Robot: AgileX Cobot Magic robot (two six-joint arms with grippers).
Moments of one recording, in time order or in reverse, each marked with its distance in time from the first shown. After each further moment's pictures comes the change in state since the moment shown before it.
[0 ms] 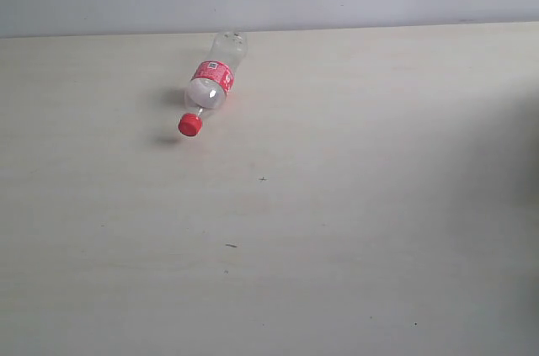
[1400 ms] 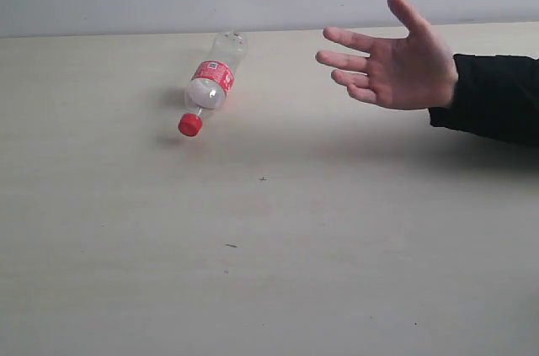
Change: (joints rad) left arm 0.000 0.000 0.002 0.004 -0.024 0.000; right arm 0.000 0.000 0.000 0.000 0.000 0.000
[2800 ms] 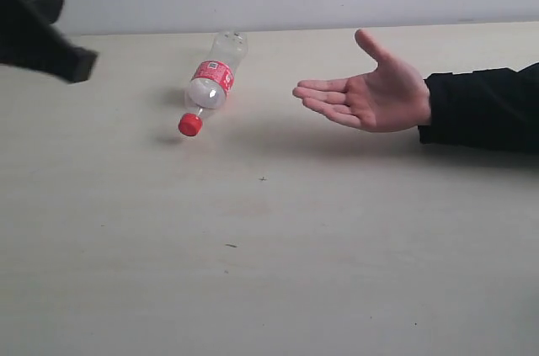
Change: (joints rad) left arm 0.000 0.638 -0.415 0.296 0.360 -0.434; right arm 0.000 0.000 0.000 0.000 0.000 0.000
